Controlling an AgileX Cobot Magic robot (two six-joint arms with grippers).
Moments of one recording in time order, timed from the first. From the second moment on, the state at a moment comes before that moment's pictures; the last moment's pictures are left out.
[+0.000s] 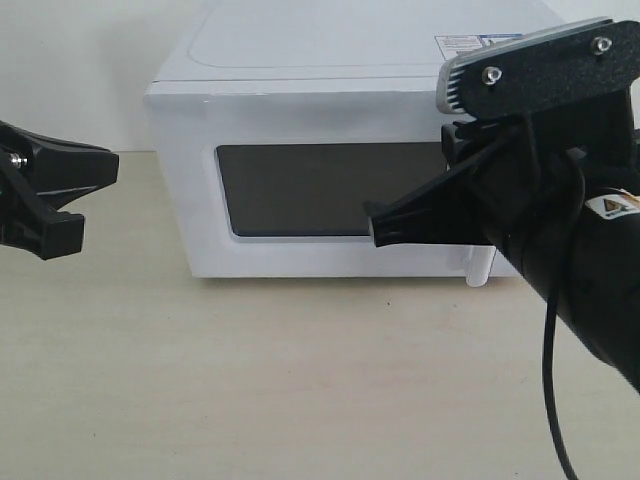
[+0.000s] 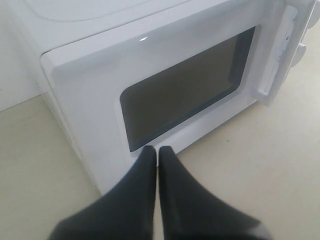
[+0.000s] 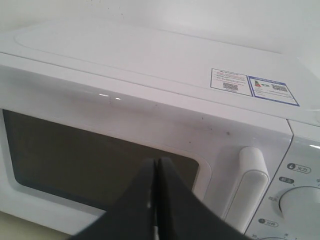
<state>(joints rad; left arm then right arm) -0.19 1.01 -0.63 -1.14 0.31 1.29 0.96 1.27 -0.59 1.24 -0.91 -1.04</state>
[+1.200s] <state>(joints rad) -0.19 1.01 -0.63 -1.14 0.31 1.29 0.97 1.26 -0.59 1.25 -0.90 -1.01</state>
